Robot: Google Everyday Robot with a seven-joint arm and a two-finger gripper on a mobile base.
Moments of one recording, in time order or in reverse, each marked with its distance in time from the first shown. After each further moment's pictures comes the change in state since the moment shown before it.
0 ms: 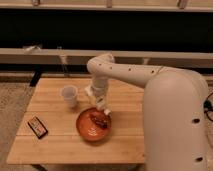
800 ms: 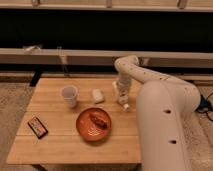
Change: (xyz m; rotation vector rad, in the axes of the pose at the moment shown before) arm -0.032 0.197 0.038 -0.088 -0.003 0.309
